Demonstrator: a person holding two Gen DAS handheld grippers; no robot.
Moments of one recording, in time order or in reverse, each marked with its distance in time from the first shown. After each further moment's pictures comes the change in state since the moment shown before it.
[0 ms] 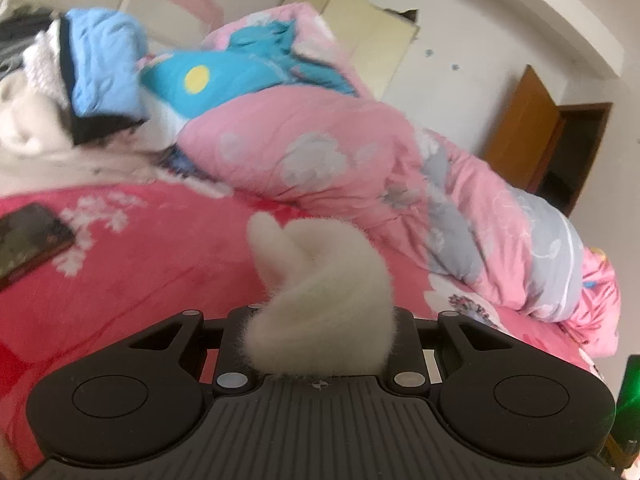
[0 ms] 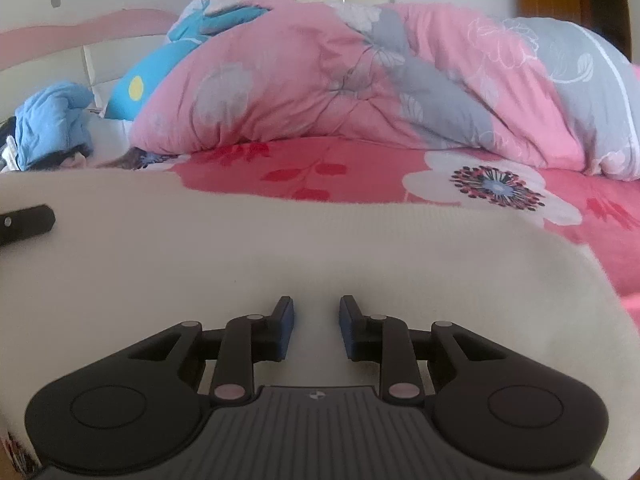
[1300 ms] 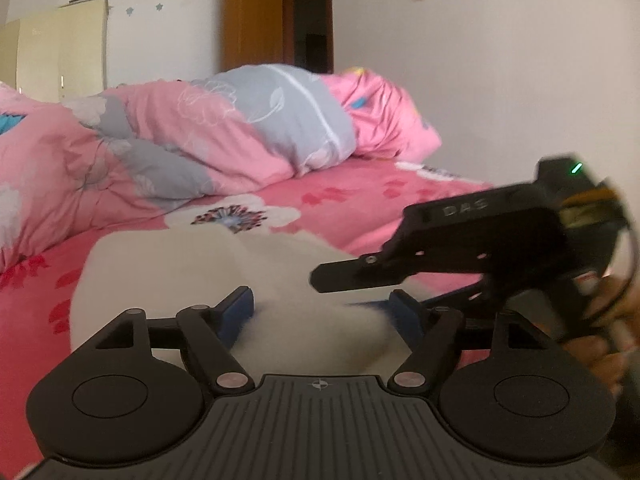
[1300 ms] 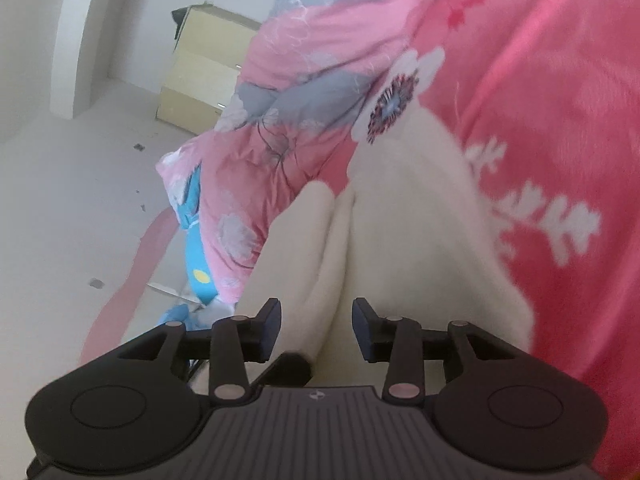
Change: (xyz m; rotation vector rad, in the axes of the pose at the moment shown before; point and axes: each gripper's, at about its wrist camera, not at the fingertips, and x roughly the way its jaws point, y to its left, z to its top) left arm -0.011 -0.195 -0.097 0.651 0.210 -0.516; right arm -0.089 -0.190 -0.079 0.950 -0.061 0.496
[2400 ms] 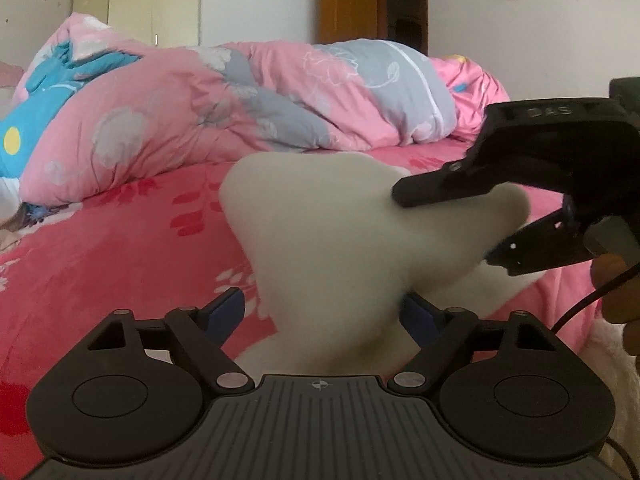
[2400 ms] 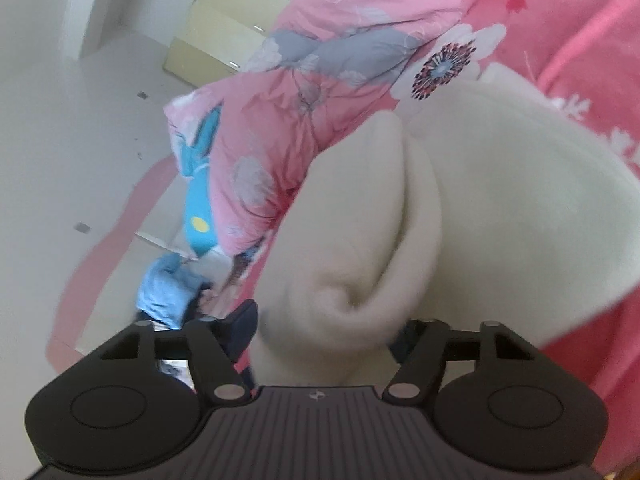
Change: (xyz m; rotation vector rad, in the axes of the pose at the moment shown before) left arm -0.047 0.057 -0.056 -0.138 0.063 0.244; right arm 0.039 0.074 -0.052 -0.177 0.063 -0.112
